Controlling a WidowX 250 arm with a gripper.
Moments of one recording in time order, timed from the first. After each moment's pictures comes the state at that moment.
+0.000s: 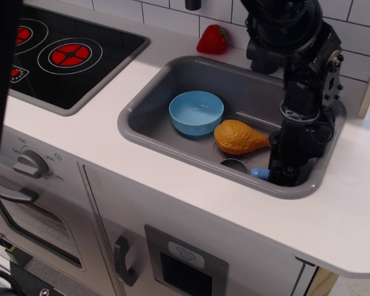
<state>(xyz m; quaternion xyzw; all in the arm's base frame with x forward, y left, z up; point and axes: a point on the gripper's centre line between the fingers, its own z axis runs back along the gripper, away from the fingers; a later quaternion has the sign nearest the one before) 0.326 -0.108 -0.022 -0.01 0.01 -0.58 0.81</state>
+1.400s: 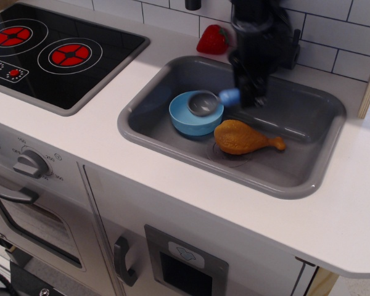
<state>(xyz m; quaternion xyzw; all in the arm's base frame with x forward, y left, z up) 0.374 -0.022 0.057 0.03 -0.10 -0.42 0.90</state>
